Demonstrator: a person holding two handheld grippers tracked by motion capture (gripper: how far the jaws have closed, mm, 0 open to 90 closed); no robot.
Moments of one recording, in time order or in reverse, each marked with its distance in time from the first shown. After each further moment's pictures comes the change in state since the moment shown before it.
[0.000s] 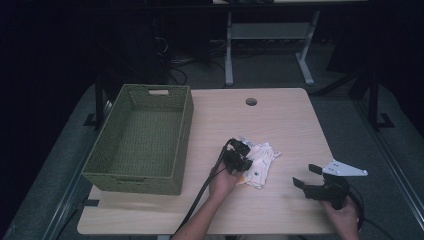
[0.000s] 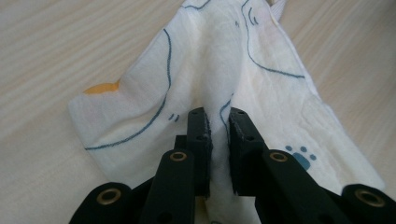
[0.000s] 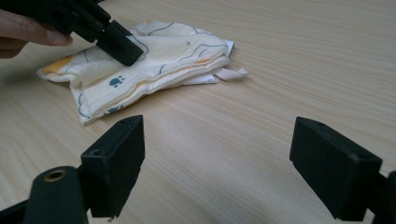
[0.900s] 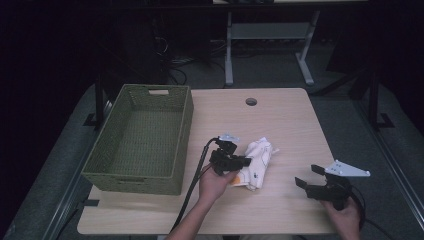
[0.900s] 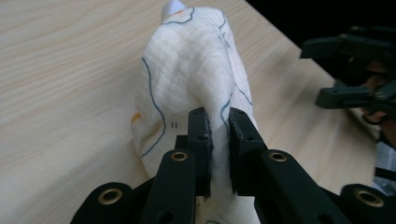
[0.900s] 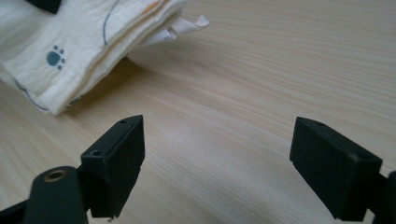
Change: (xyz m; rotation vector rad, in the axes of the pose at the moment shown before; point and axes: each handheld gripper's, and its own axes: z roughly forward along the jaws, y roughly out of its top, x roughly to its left) left arm 0.003 -0.010 -0.061 -0.185 -0.216 -0.117; right arm -0.003 -0.003 -0.003 0.000 -0.026 0.021
